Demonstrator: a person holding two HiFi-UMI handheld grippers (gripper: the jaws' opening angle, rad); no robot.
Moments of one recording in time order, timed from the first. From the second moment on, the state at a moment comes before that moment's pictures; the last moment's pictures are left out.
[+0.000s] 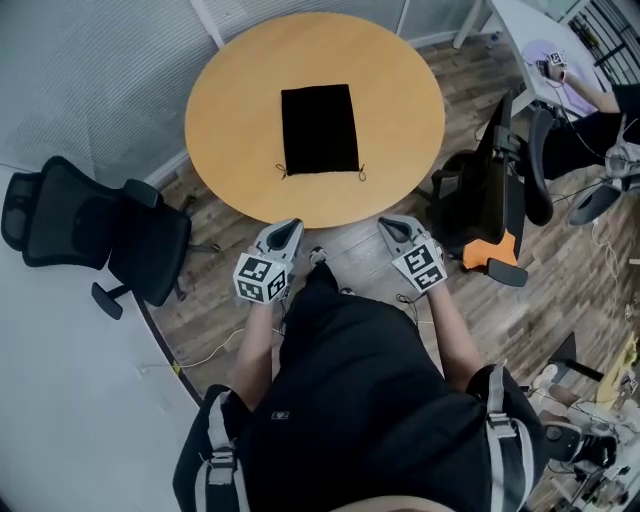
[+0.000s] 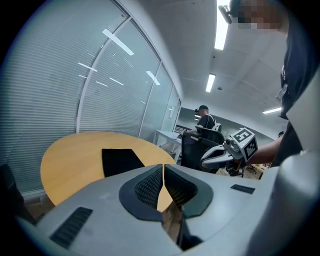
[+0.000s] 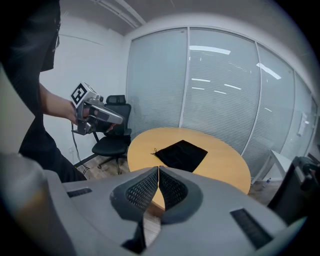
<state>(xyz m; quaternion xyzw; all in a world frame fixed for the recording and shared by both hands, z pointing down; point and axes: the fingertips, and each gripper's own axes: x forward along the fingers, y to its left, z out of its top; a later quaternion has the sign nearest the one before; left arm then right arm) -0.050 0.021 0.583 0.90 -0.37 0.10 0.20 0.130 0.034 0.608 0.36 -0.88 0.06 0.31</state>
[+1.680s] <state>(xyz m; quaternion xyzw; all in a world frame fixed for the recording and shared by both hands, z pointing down) -0.105 -0.092 0.684 0.89 -0.34 0.17 0.24 0.134 -0.093 0.693 0.37 -0.84 0.12 0.39</state>
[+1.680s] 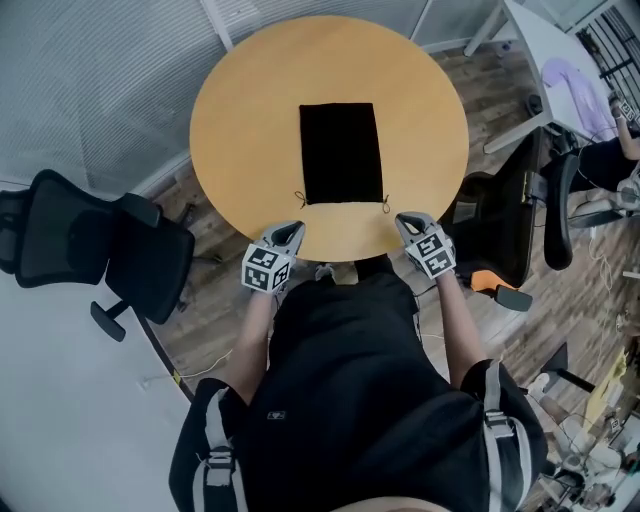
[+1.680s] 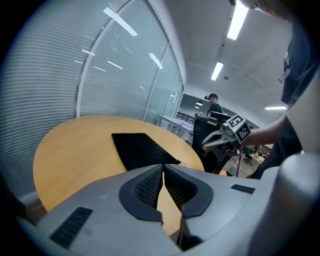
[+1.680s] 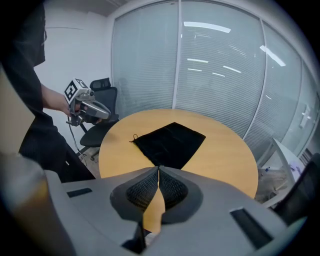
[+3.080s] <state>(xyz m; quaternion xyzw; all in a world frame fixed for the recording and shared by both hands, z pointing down) -0.092 -0.143 0.808 0.82 -0.34 0.37 0.28 0.153 -0.148 0.819 0.03 -0.80 -0.05 0.60</state>
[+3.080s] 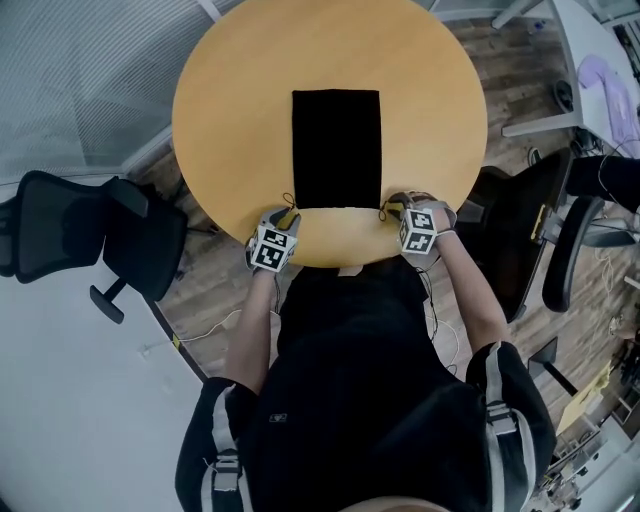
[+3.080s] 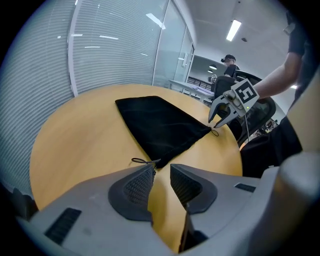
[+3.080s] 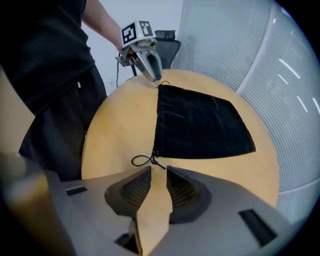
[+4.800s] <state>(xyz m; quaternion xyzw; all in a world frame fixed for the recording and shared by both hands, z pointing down) -0.095 -0.148 0.843 0.80 -0.33 0.43 0.26 0.136 -0.128 0.833 -0.10 -0.76 -0.12 0.63</state>
